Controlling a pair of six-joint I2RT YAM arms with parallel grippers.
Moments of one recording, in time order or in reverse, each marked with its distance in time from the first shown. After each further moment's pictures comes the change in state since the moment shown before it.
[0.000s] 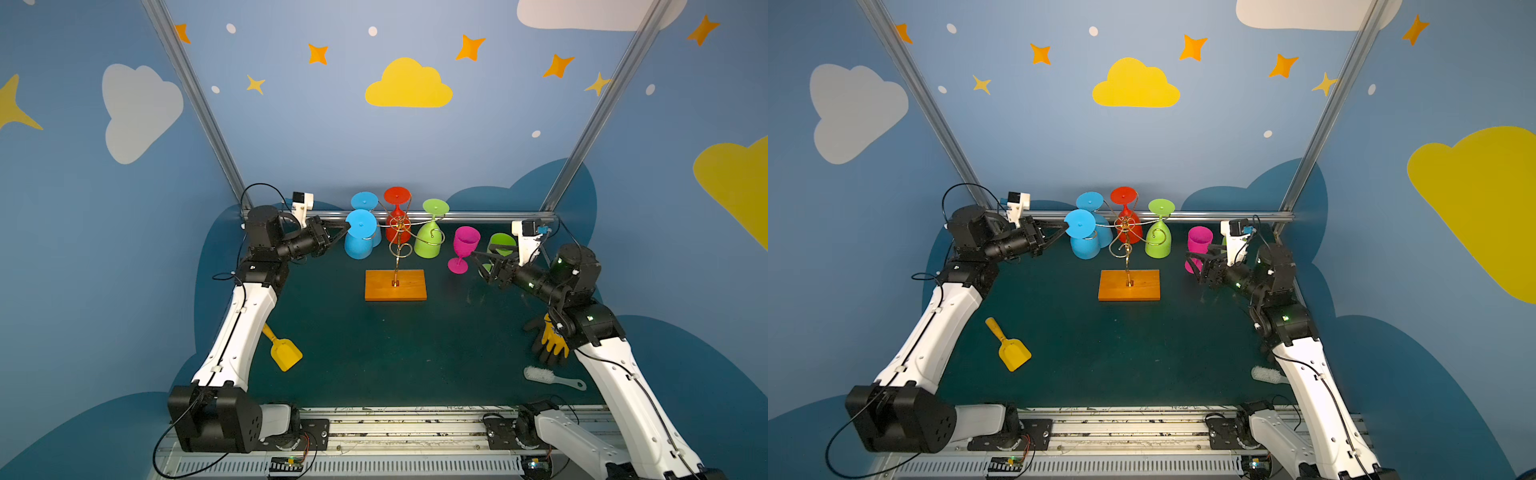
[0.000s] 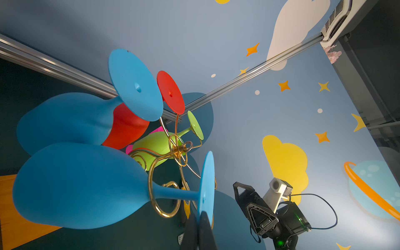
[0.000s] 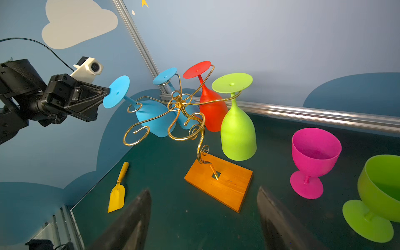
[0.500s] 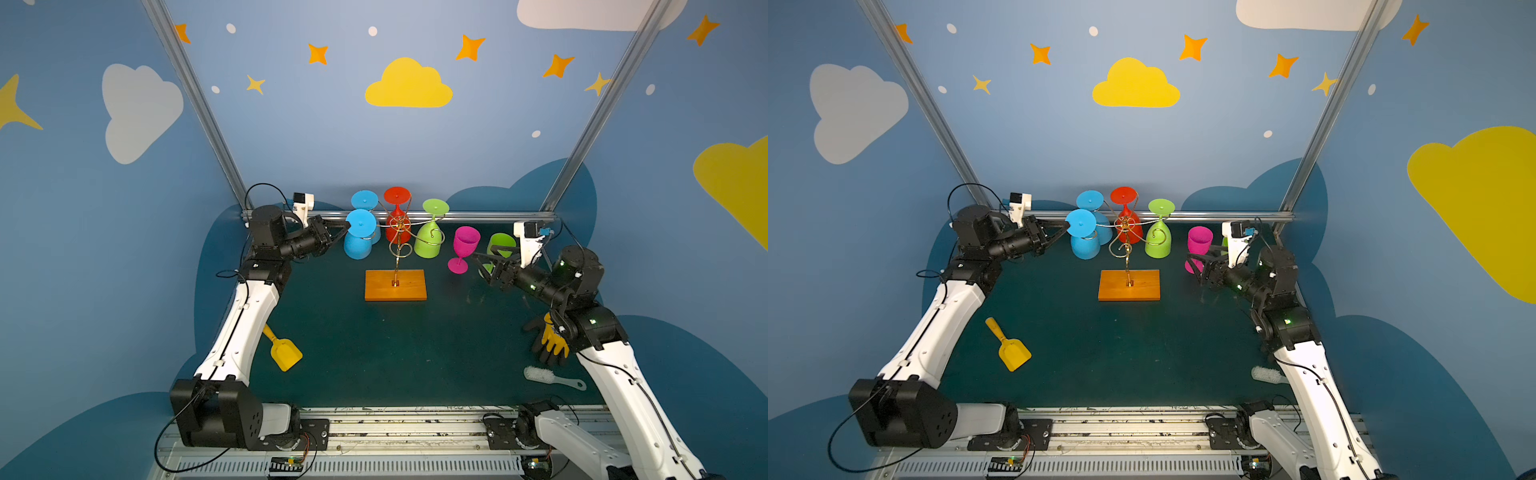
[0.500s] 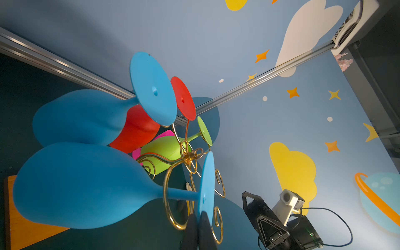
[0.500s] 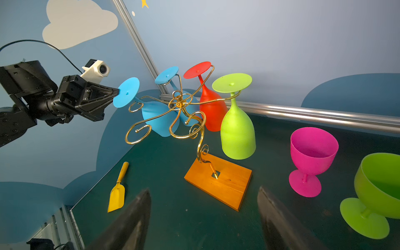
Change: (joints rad) left arm -0.014 0.032 0.003 0.001 -0.055 0.000; right arm 0.000 -0.021 -0.002 -0.014 0.007 -0.001
